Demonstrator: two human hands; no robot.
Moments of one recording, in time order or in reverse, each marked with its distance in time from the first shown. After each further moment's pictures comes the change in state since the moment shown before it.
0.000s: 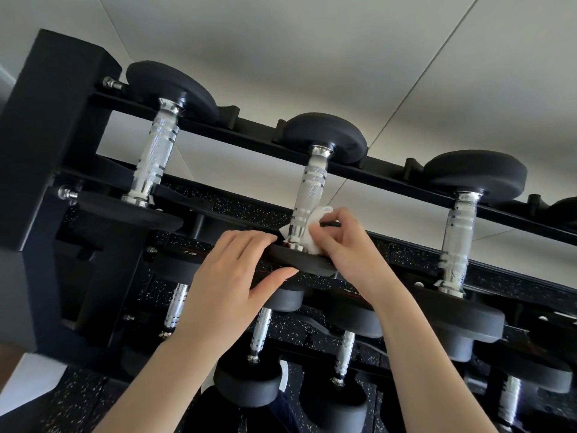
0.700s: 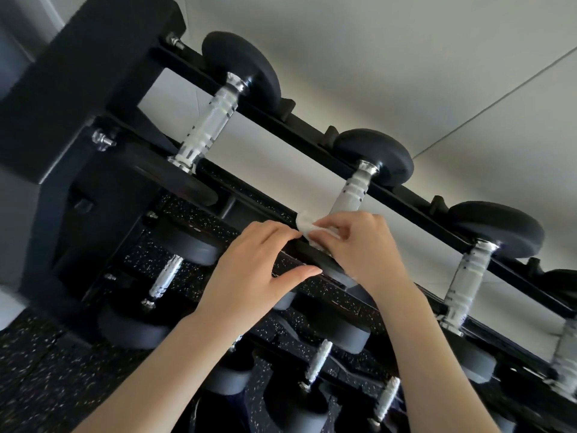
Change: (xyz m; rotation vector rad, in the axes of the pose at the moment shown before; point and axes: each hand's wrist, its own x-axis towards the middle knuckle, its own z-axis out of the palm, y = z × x) left_hand -0.003 -0.009 0.005 -0.261 0.076 -0.117; right_hand 0.007 -0.046 0.019 -0.891 0.063 -0.263
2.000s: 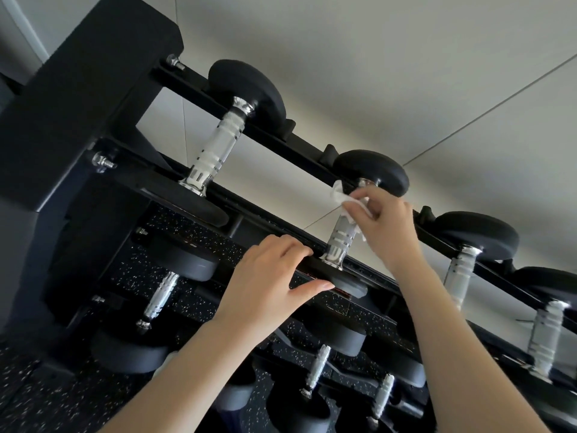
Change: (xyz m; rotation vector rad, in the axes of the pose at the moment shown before) left_hand 0.011 -0.016 -0.003 0.062 -0.010 0.118; right_hand 0.035 0.006 -0.019 0.053 0.222 0.014
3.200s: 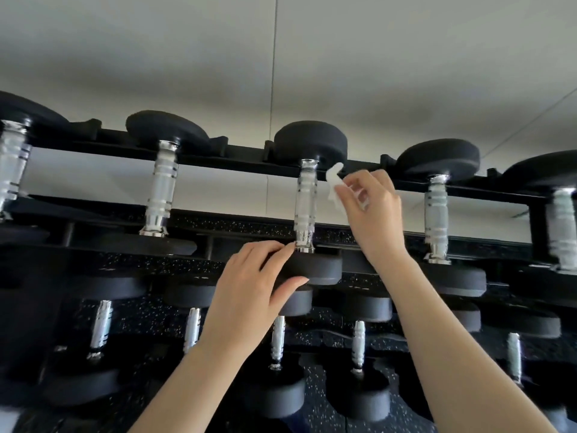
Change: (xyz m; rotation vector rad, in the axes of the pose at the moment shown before) left_hand -0.021 0.172 0.138 0.224 -0.105 0.268; right_hand -0.119 0.212 -0.091 0.214 0.439 0.150
